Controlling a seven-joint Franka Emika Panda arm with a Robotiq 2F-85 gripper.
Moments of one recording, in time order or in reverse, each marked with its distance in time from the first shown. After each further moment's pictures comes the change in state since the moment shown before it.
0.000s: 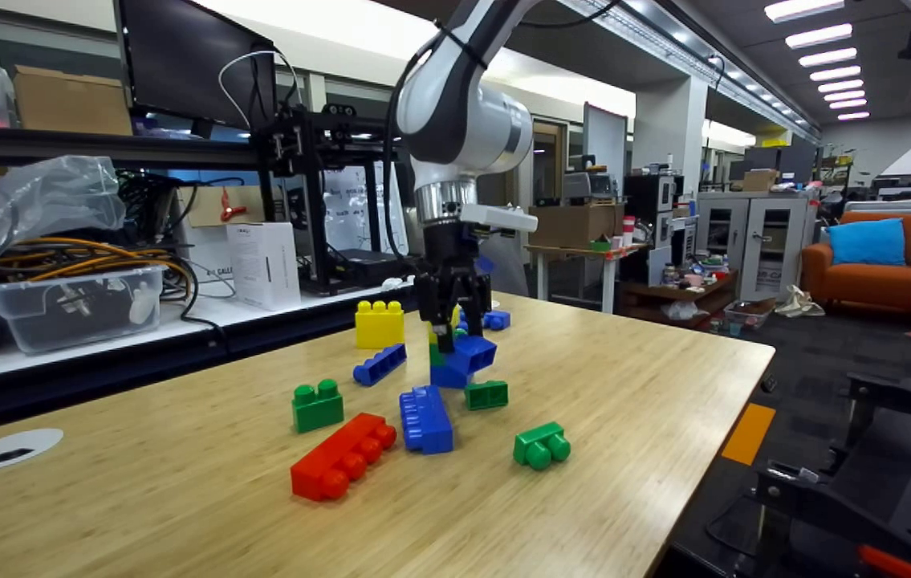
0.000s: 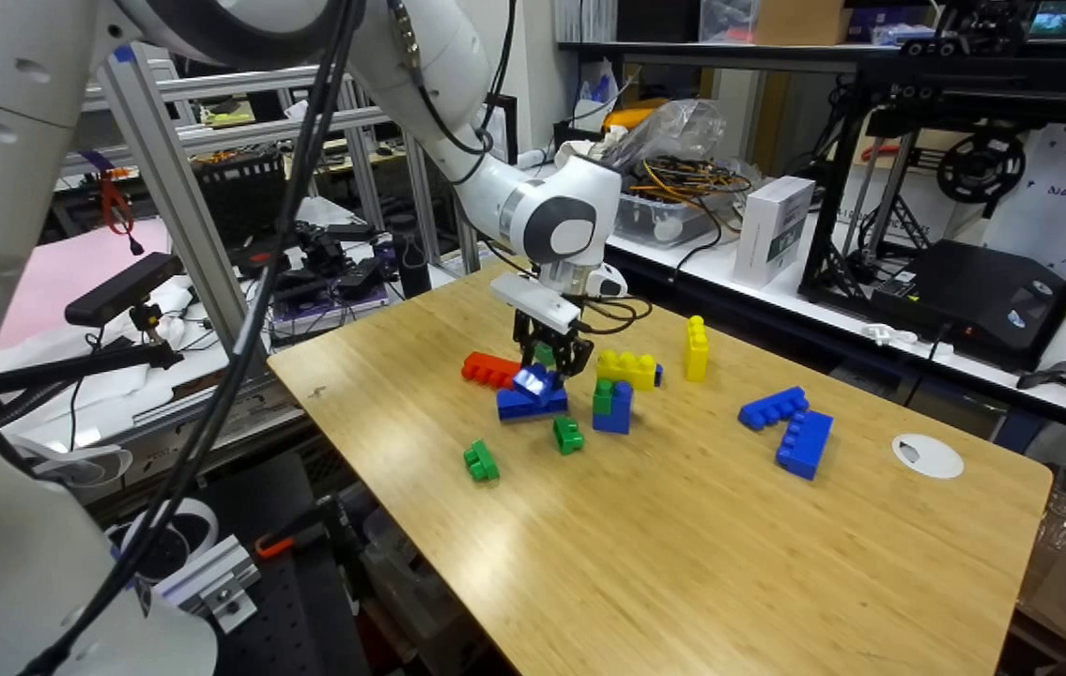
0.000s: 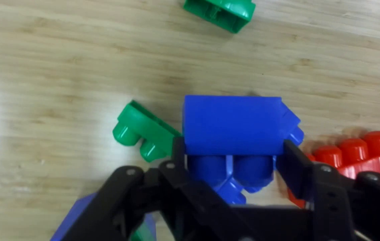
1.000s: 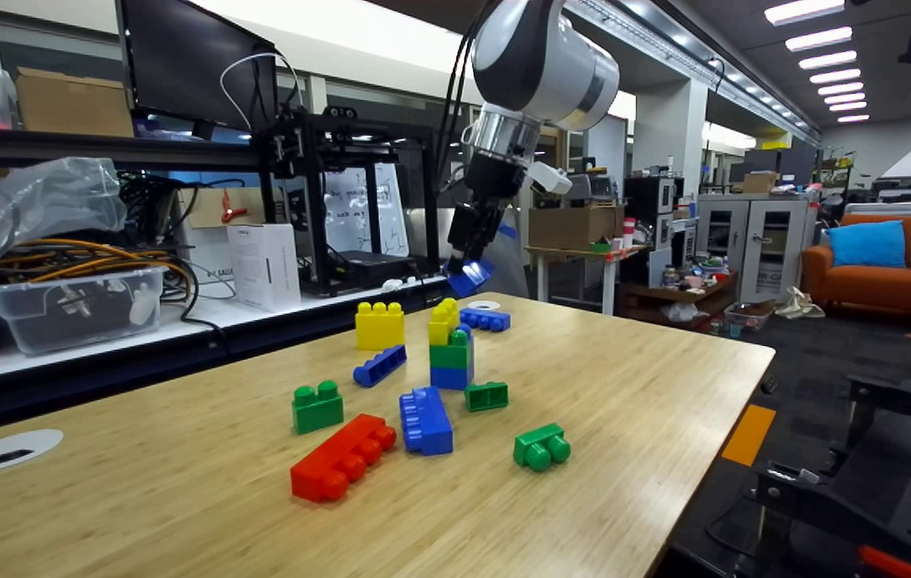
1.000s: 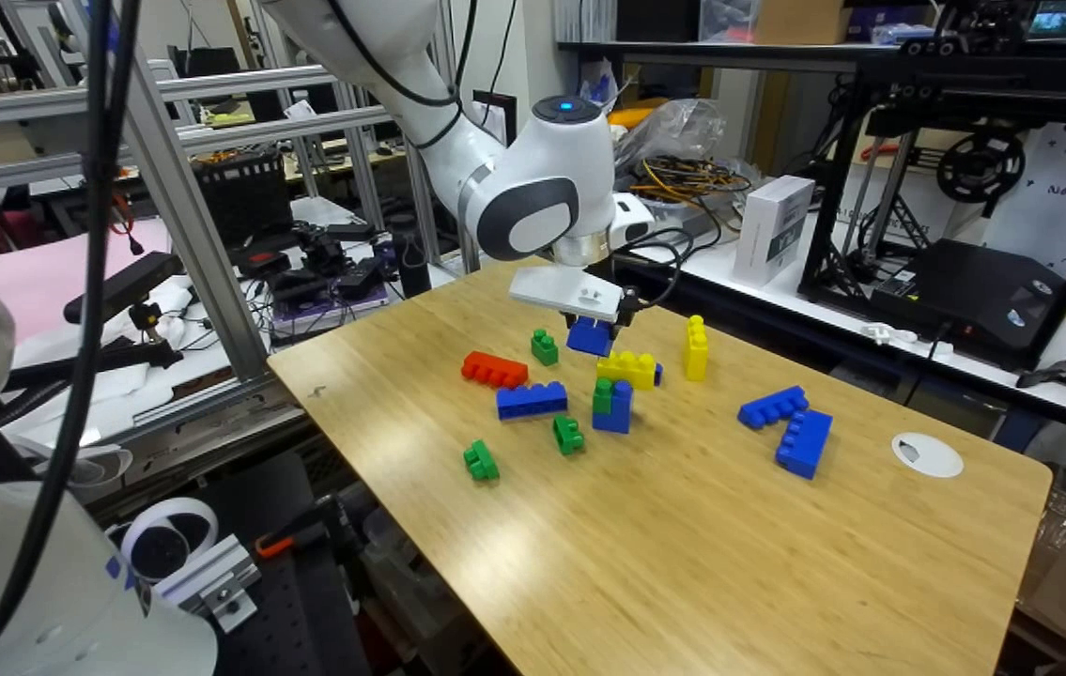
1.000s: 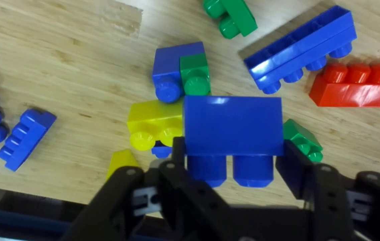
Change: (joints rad) arm -0.257 -0.279 0.167 -0.354 0.136 0.579 -0.482
